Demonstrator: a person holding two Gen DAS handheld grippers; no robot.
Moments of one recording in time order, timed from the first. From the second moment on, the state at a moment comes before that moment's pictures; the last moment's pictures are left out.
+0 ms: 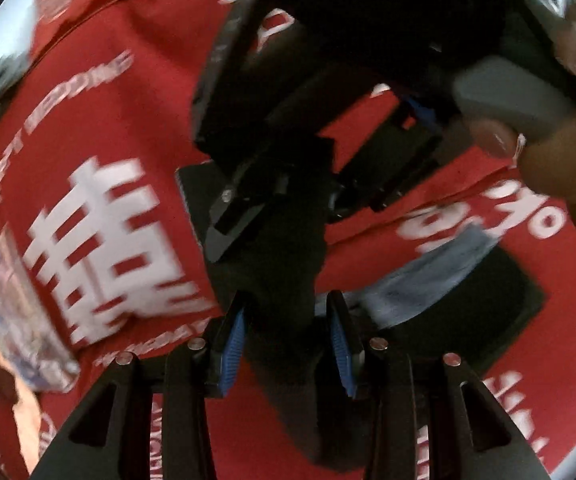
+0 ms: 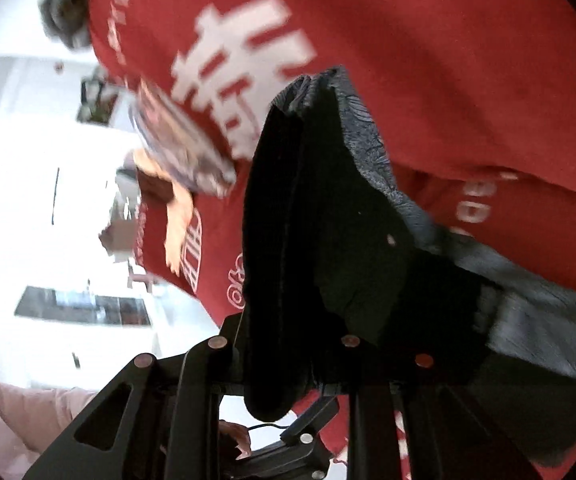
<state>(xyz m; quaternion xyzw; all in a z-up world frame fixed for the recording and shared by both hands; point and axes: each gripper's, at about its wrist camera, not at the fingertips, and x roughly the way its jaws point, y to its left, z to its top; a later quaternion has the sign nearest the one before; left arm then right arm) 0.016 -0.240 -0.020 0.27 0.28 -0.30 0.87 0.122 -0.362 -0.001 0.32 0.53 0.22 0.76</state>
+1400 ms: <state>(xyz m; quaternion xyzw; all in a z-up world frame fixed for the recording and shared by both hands) 0.046 -0.281 -0.074 0.23 0.51 -0.27 0.78 -0.063 -0.553 -0.099 0.35 0.56 -0.08 0.74</state>
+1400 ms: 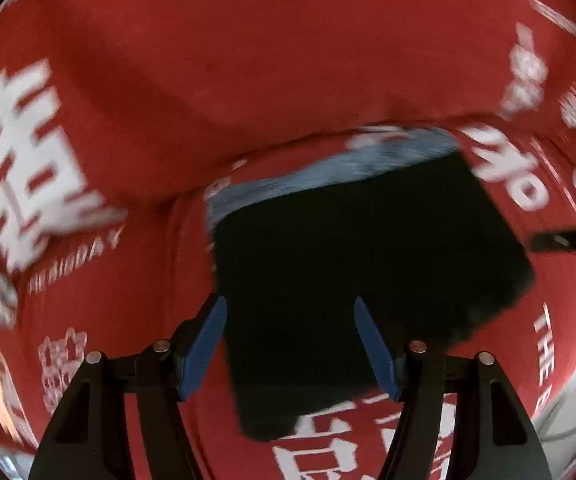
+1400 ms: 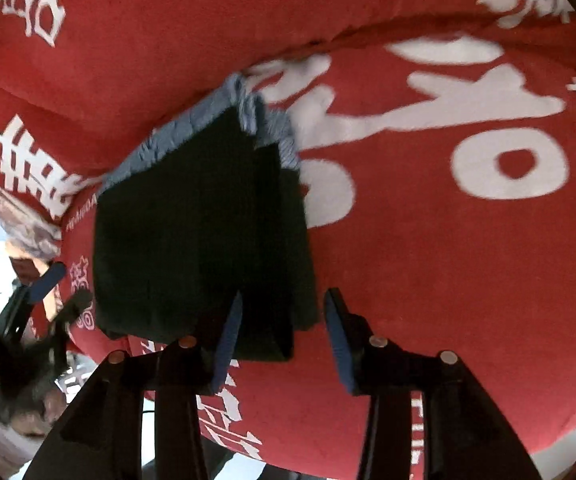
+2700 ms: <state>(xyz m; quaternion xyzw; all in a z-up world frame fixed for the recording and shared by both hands) 0.151 -0.247 -0.151 0.16 0.62 -0.17 0.75 -0.030 -0.492 -0.119 0.26 0.60 -0.06 0.75</state>
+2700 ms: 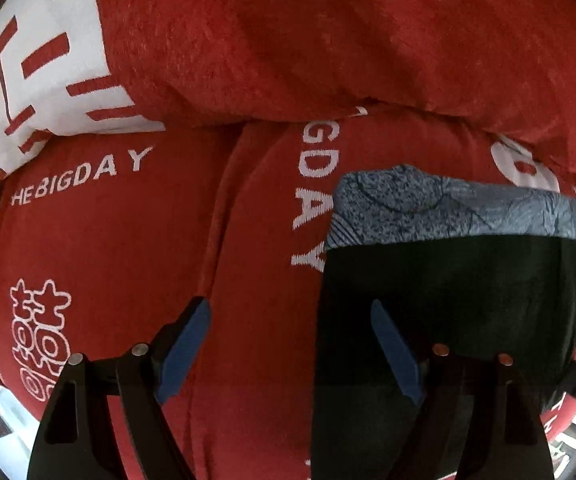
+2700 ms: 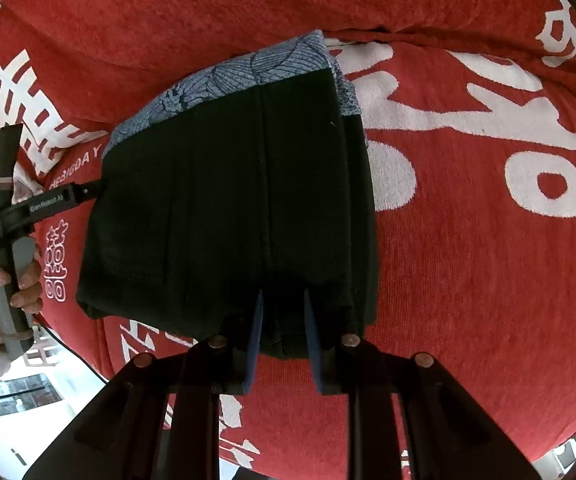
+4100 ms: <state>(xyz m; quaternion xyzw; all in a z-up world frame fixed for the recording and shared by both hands) 0.143 -0.240 -0.143 0.16 0.61 -0.14 0.76 -0.025 -0.493 -0.102 0.29 0.59 -0.05 0.75</state>
